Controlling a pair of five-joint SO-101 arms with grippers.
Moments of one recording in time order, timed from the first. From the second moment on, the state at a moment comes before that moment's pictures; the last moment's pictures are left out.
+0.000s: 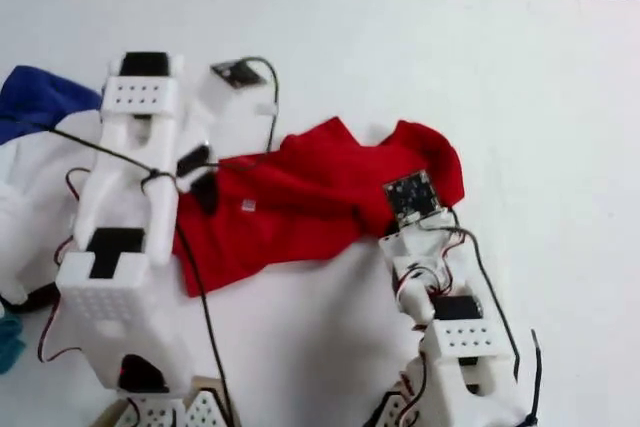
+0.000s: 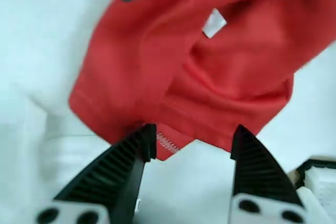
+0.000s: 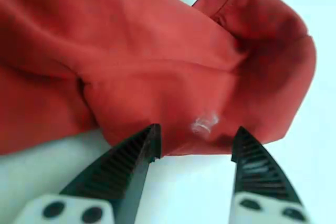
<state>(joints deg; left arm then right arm) -6.4 20.8 -12.3 99.4 -44.8 -7.6 -55.9 90.2 16.4 21.5</state>
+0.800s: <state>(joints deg) -5.4 34.4 -11.1 67.2 -36.1 -7.7 -55.9 90.2 16.4 21.5</state>
